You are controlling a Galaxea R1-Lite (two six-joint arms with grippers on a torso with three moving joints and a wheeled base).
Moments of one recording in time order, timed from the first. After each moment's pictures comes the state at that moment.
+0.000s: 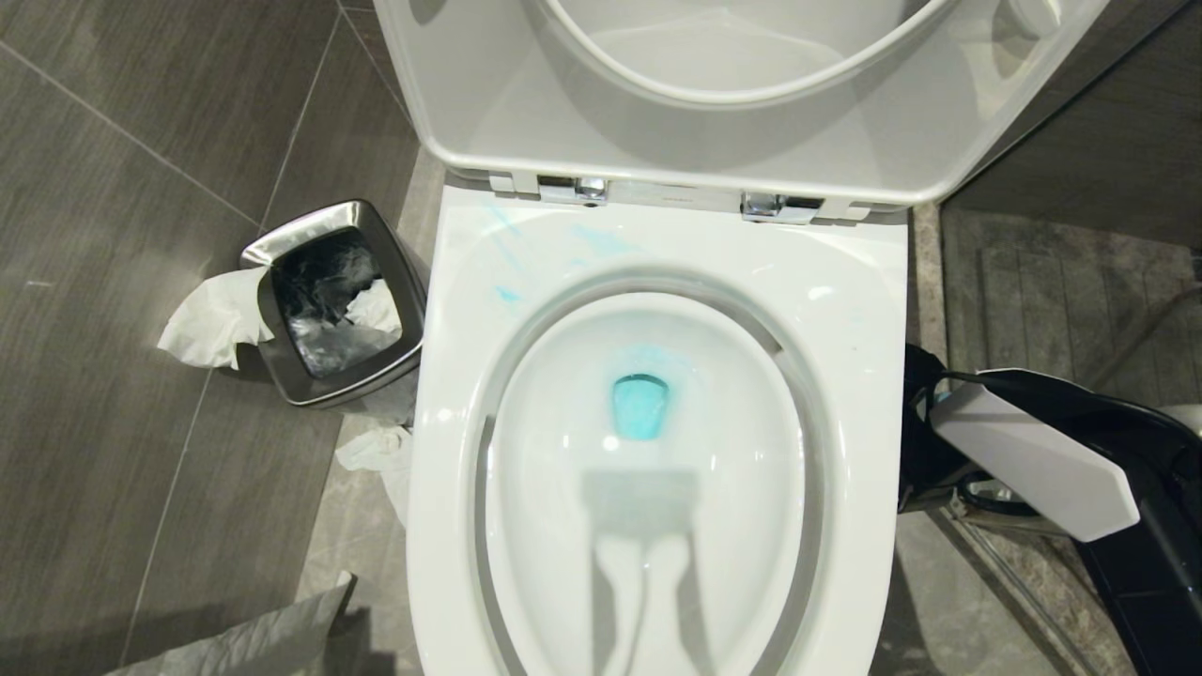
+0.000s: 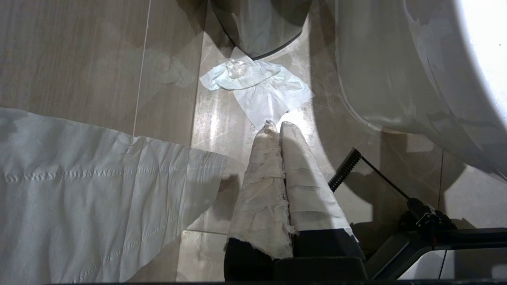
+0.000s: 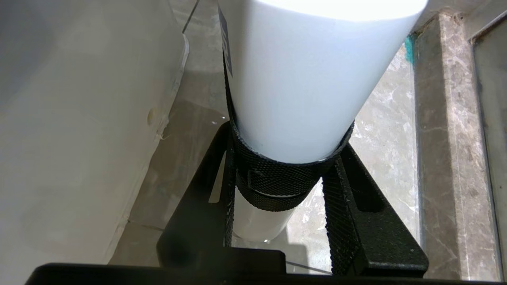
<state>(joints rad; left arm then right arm) 0.00 0.00 0.00 0.01 -0.01 0.02 0.15 2.58 -1.41 -1.52 -0.18 -0.23</state>
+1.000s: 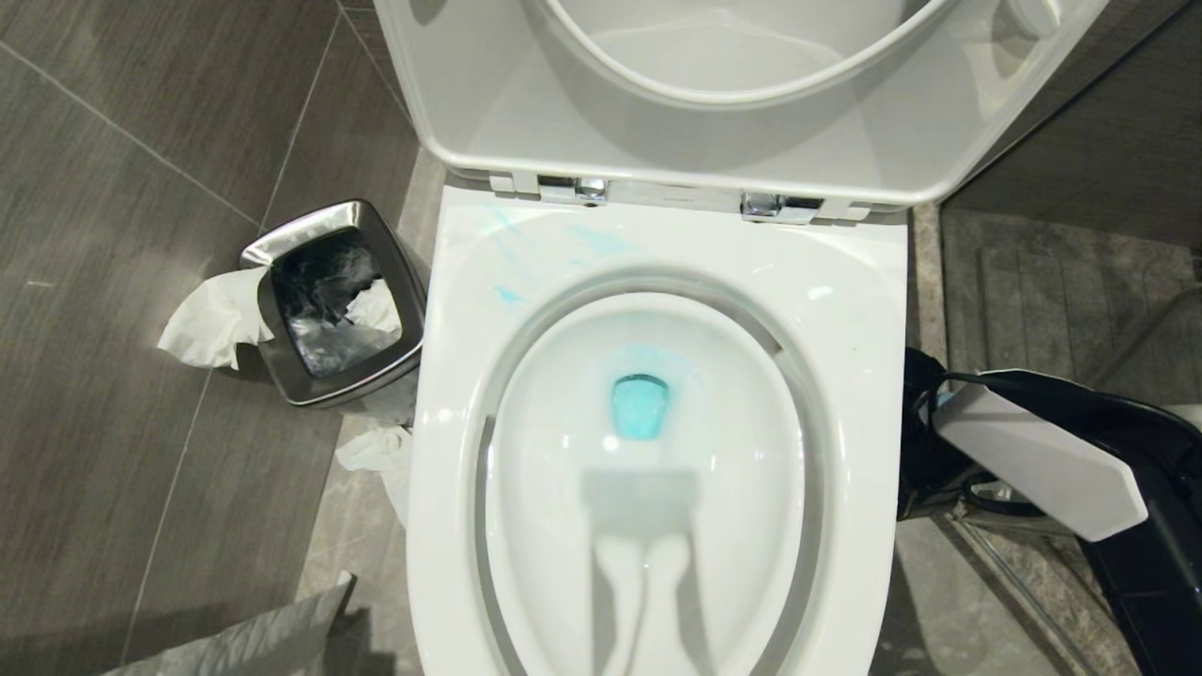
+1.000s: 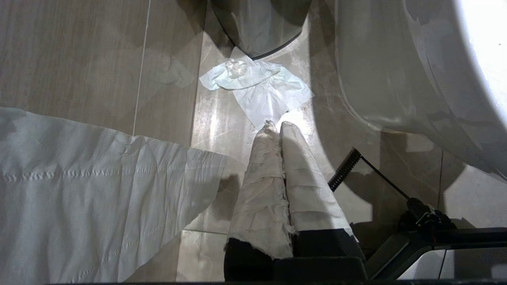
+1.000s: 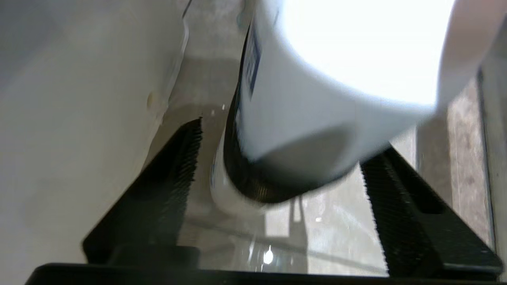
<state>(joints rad) 0.00 0.00 0.00 0.01 -0.01 0.02 0.15 2.57 -1.35 -1.52 -0.18 -0.23</state>
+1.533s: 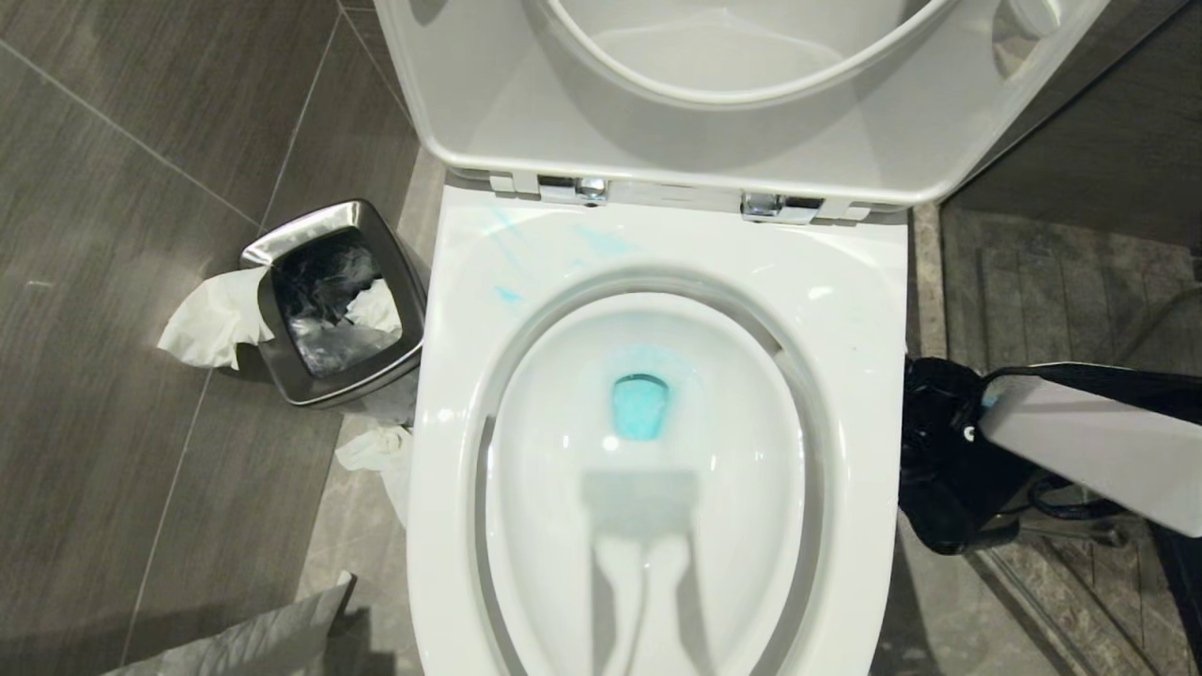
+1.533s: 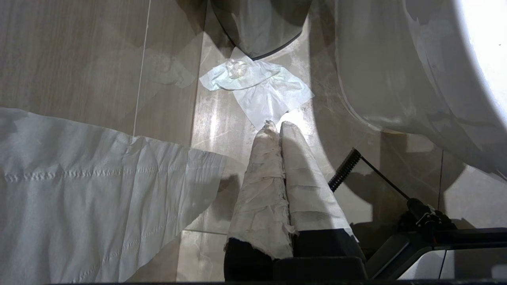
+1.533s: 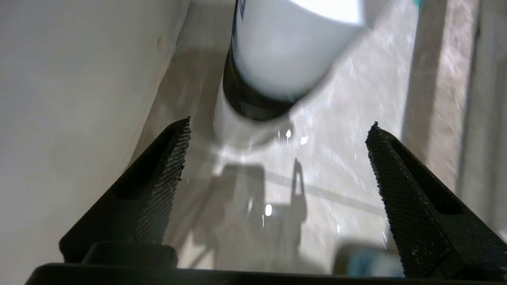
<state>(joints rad) 0.00 0.00 0.00 0.01 -0.01 0.02 0.15 2.39 -1.01 -1.52 -0.18 -0.22</state>
